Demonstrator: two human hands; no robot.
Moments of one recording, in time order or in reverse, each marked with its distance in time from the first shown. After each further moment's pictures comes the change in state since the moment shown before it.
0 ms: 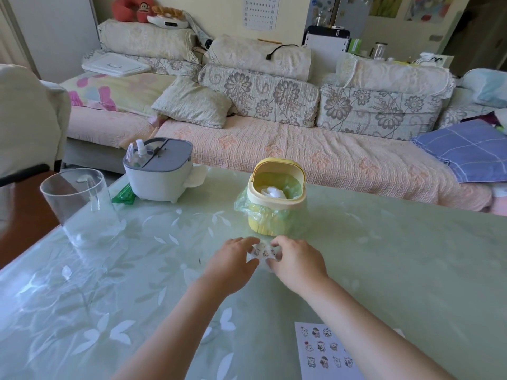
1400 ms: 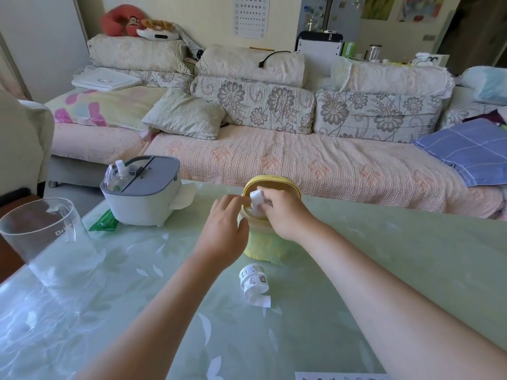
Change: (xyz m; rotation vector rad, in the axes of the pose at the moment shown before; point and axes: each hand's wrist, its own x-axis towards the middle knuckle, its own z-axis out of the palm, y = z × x) left_hand 0.091 0.009 -0.043 -0.035 0.467 0.264; right_hand 0.125 -0.012 -0.063 0.321 0.022 -0.176
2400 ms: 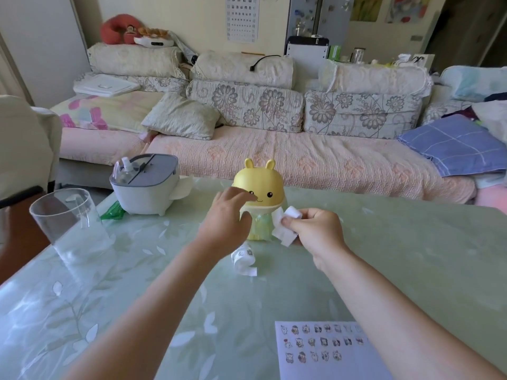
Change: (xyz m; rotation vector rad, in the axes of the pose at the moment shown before) left_hand -0.031 0.077 -0.042 -0.049 -0.145 -0.084; right_hand -0.135 -0.007 -0.036 0.771 0.358 0.525
